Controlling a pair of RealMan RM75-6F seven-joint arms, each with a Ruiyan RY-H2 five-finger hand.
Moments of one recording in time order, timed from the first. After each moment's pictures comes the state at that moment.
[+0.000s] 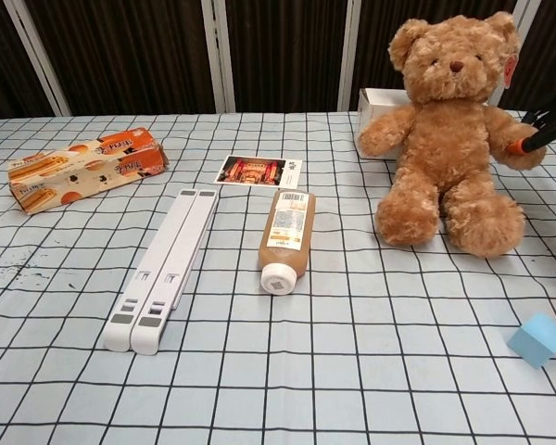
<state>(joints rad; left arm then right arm) -0.07 -1.13 -0.07 -1.72 1.29 1.48 0.35 0.75 -1.58 0.42 -0.93 -0.63 0.75 -0.03</state>
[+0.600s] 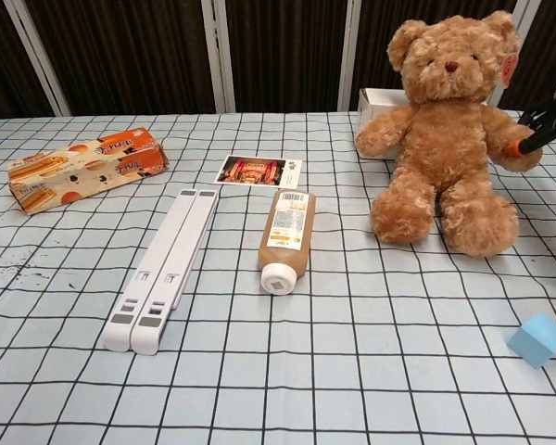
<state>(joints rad) -0.07 -1.13 -0.08 -1.72 1.29 1.48 0.35 0.75 -1.58 0.43 -0.95 -0.65 0.76 -0.04</state>
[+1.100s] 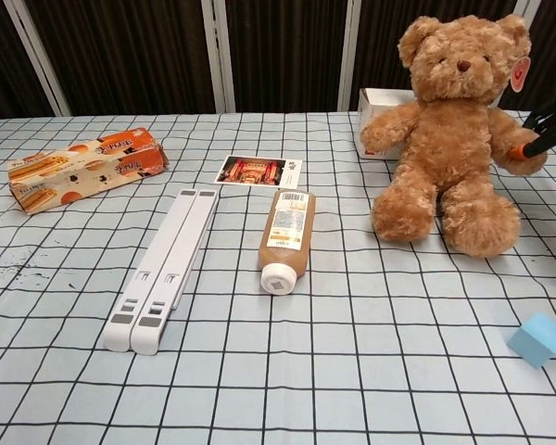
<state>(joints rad) -0.07 -1.13 -0.07 -1.72 1.29 1.48 0.35 0.74 -1.58 0.43 -0.94 -0.66 0.75 -0.04</state>
